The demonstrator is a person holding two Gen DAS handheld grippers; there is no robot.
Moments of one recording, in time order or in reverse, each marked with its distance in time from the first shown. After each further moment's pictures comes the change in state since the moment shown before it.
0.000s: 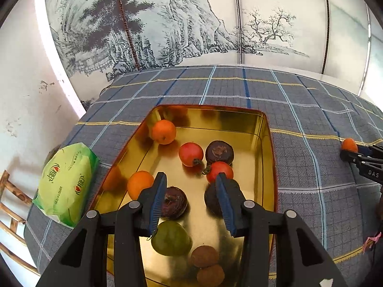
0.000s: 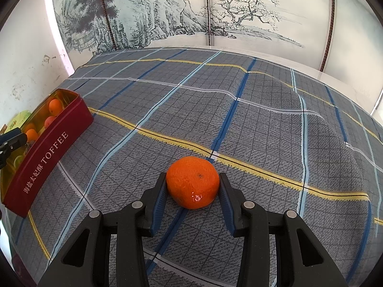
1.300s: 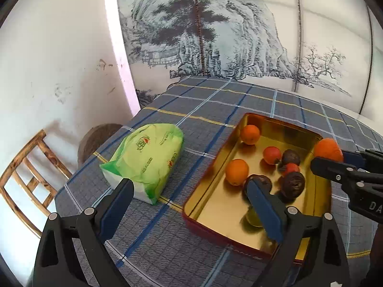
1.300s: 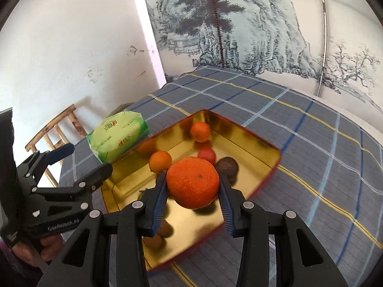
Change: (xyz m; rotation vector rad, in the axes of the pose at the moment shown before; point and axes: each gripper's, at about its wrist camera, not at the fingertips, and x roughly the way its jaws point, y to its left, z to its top) left arm -0.054 0.096 -0.036 -0.241 -0.074 0.205; right arm -0.041 0.225 0.037 -0.257 -0.085 0.348
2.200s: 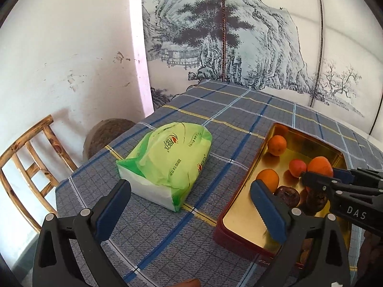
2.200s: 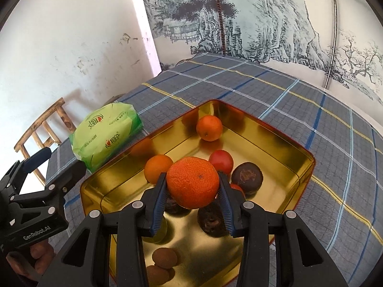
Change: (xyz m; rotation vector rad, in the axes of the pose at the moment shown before) left arm 0.015 0.041 -0.005 -0.107 -0.040 0.031; right arm 0.060 0.016 0.010 0.005 0.062 -0.034
